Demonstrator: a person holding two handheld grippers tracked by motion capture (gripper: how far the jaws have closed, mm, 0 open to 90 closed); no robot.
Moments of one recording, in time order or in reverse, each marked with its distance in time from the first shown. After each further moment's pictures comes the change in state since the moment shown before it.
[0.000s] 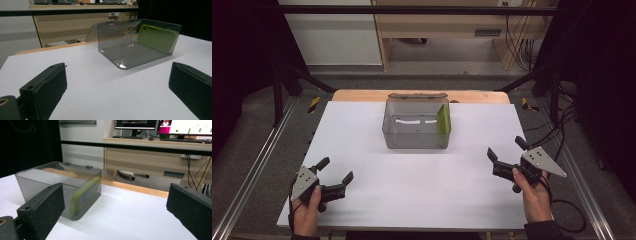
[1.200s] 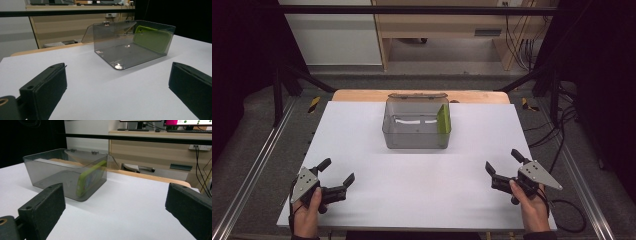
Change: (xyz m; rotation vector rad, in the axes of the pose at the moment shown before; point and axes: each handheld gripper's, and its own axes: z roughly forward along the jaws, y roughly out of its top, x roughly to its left) left arm -0.006 0.002 -0.002 -0.001 -0.020 0.006; right arm 0.004 -0.038 -0.011 0.032 0.039 0.013
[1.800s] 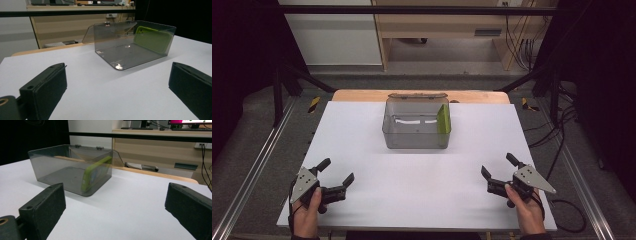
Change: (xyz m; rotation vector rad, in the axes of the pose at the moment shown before) left arm 0.000 0.000 0.000 -0.004 0.003 -0.005; right arm 0.009 -0.015 0.003 0.001 0.022 -0.005
